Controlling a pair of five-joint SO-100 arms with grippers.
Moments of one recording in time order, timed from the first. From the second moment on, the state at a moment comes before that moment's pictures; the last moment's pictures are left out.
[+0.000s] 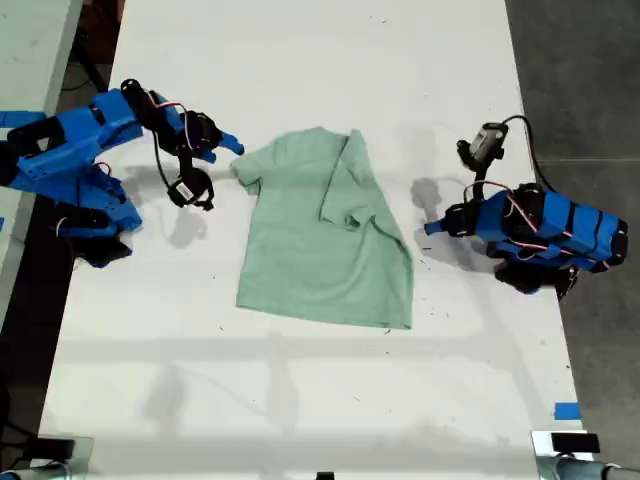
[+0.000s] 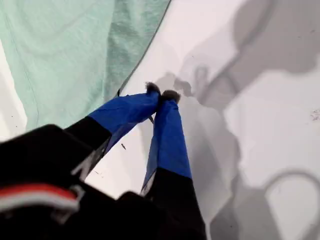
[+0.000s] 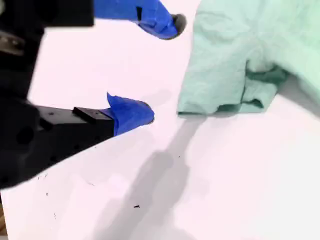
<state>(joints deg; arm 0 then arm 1) -46.1 124.4 128.6 65.8 27.2 20.1 200.4 172.8 80.2 -31.1</state>
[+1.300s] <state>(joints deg) -43.5 86.2 108.6 65.0 23.7 19.6 200.4 172.8 80.2 -31.1</state>
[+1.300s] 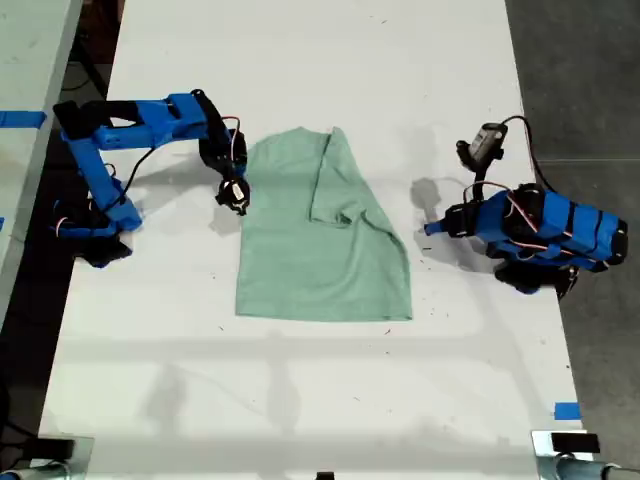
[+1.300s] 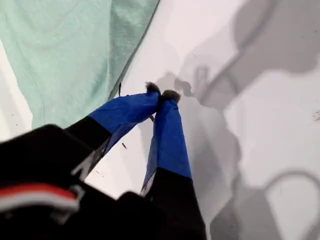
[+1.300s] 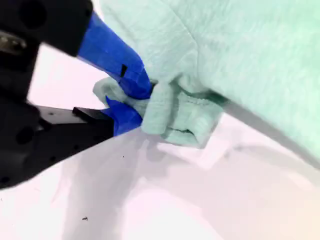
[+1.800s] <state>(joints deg) -35.5 85.6 78.0 80.9 26.5 19.6 200.4 172.8 80.2 -31.1</state>
